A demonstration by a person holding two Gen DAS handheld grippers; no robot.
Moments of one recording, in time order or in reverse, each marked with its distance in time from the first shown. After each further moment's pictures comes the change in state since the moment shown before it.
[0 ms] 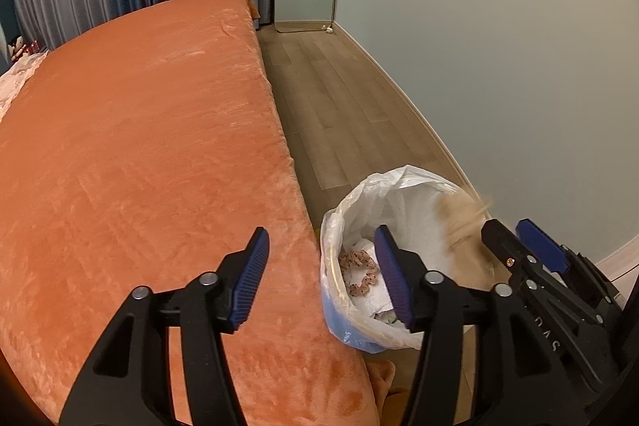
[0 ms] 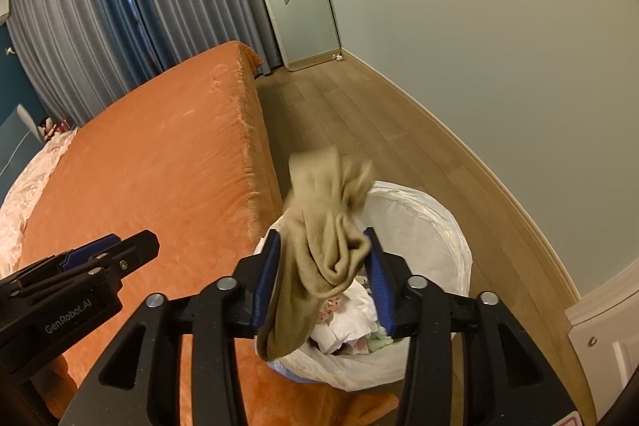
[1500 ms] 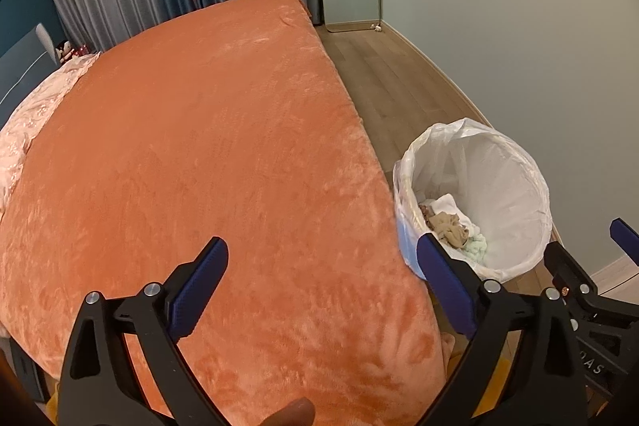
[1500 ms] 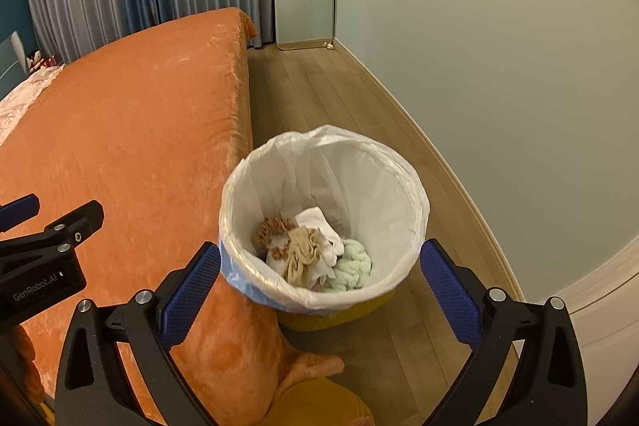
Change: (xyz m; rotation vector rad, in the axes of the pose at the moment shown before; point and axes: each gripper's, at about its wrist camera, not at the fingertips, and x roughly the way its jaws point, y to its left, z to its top) left arm -0.031 0.030 -0.087 0.000 -0.016 0.212; right arm -0.046 0.017 -0.068 -0.180 0.038 -0.151
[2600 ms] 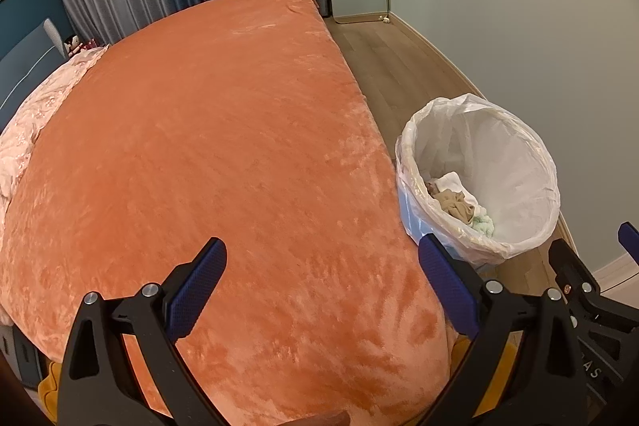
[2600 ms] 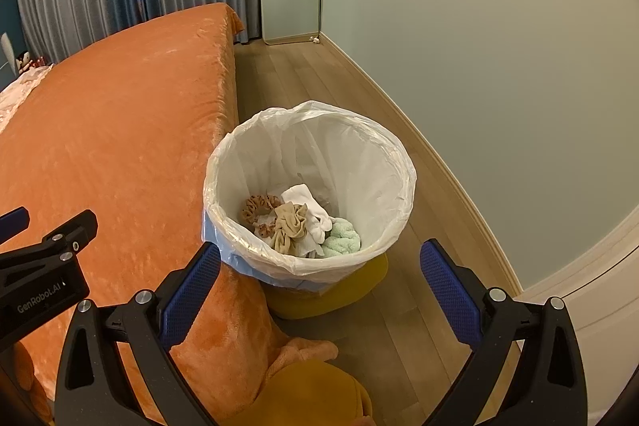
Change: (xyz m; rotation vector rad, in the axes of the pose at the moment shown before) left arm 0.002 -0.013 -0.029 0.002 0.021 0.033; right arm 0.001 -0.004 -0.033 0.028 0.011 -0.041
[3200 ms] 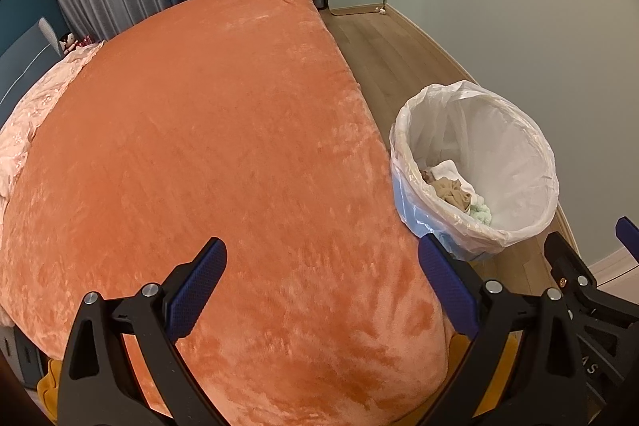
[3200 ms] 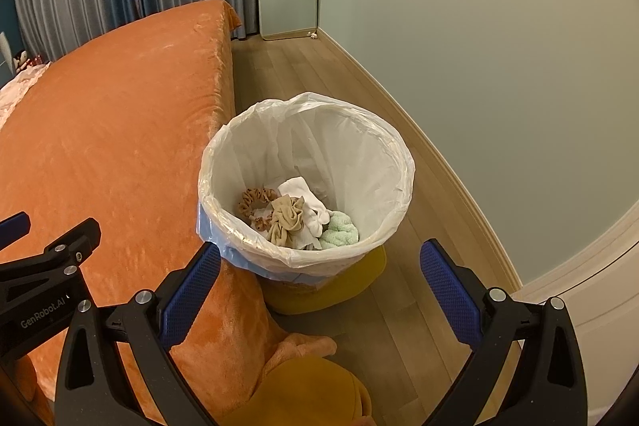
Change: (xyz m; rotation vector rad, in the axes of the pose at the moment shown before) left arm 0.006 -0.007 -0.005 0.007 0.033 -0.005; right arm 0.004 0.000 -0.006 0.002 0.016 -0.008
